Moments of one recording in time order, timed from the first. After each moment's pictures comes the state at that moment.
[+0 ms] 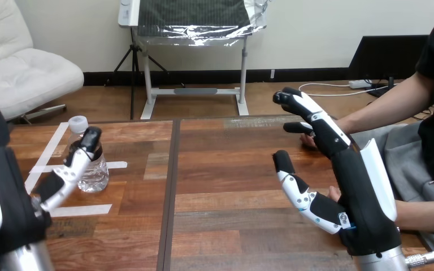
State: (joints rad) left arm 0.12 0.19 0.18 0.04 0.56 -0.45 0.65; right arm 0.20 -0.19 0.08 -0.11 -0.28 -0.68 -0.07
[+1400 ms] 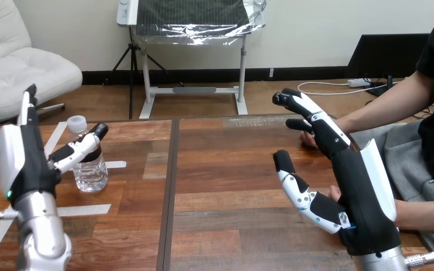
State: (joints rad) left arm -0.27 0.28 0.15 0.49 0.40 -0.12 0.38; right arm 0.20 -0.18 0.08 -0.10 -0.28 -0.68 -0.07
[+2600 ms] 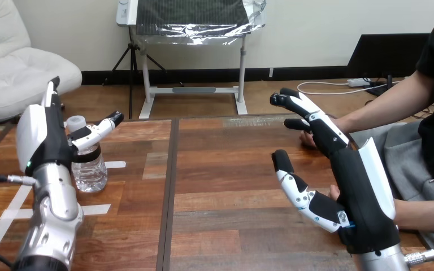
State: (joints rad) left arm -0.52 0.34 0.05 0.81 0.40 -0.08 0.38; right arm 0.19 -0.19 0.08 -0.10 -0.28 -0.68 -0.06
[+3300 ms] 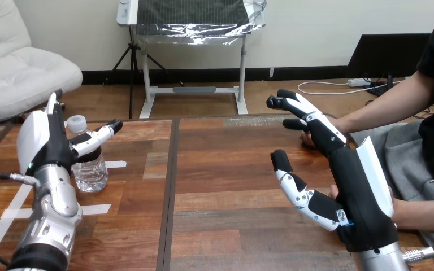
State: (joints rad) left arm -0.60 0.36 0.01 1.00 0.40 -0.07 0.38; right arm 0.17 -0.20 0.07 -0.06 -0.27 -0.69 -0.06
